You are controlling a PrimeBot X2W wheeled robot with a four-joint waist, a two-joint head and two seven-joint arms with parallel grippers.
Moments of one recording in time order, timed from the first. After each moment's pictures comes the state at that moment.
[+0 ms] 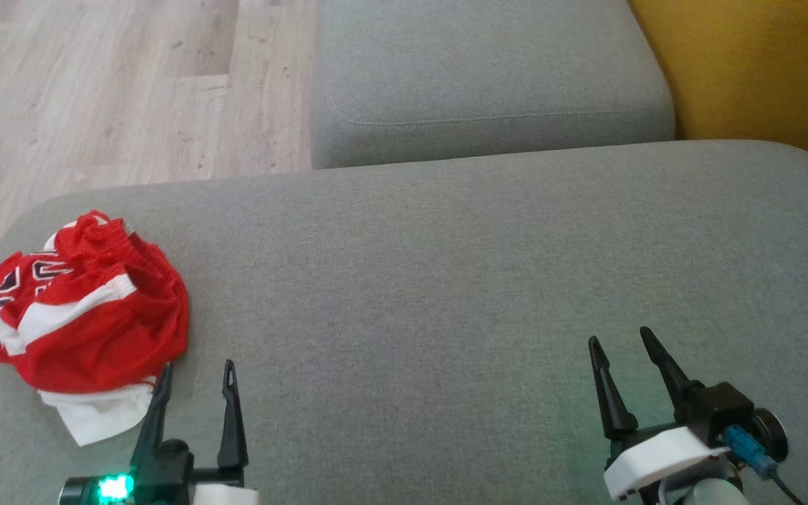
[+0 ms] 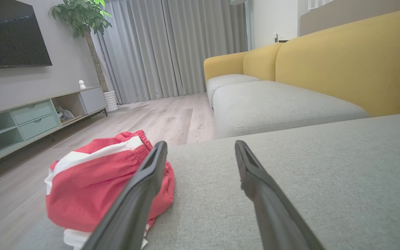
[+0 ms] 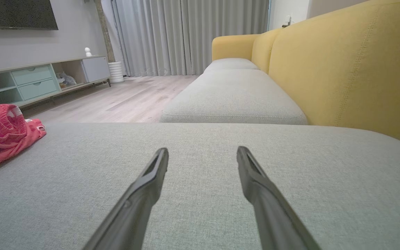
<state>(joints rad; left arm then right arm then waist) 0.09 0.08 -0.15 0.20 -0.02 0.15 -0.25 0.01 -0.04 0.10 0.36 0.05 0.13 -0.25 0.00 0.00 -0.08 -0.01</state>
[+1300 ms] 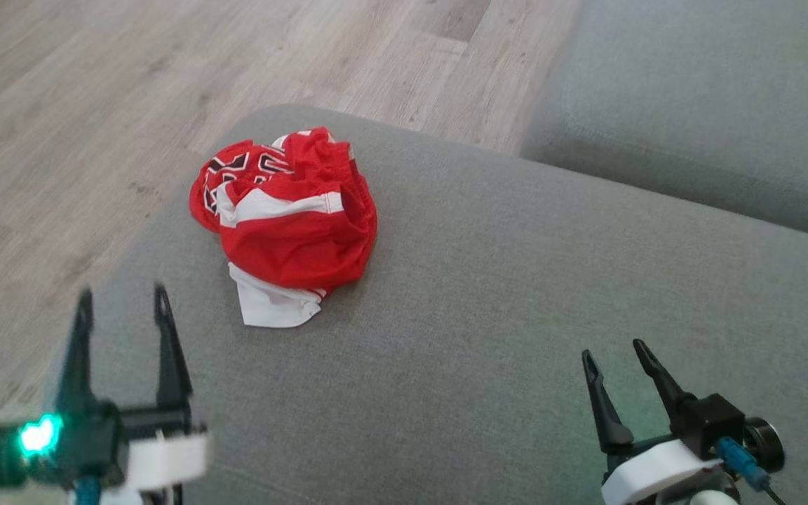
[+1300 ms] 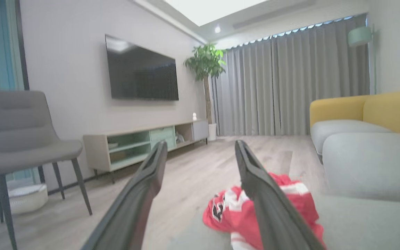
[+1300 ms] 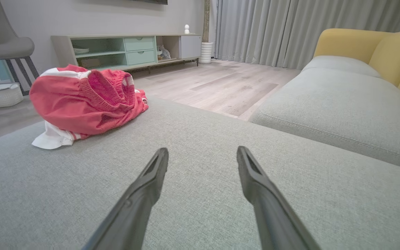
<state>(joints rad) 0.08 0.11 -0.06 -0.02 -0.02 0.16 -0.25 0.04 -0.04 0.12 0.35 0.03 0.13 -0.25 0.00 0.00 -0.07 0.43</state>
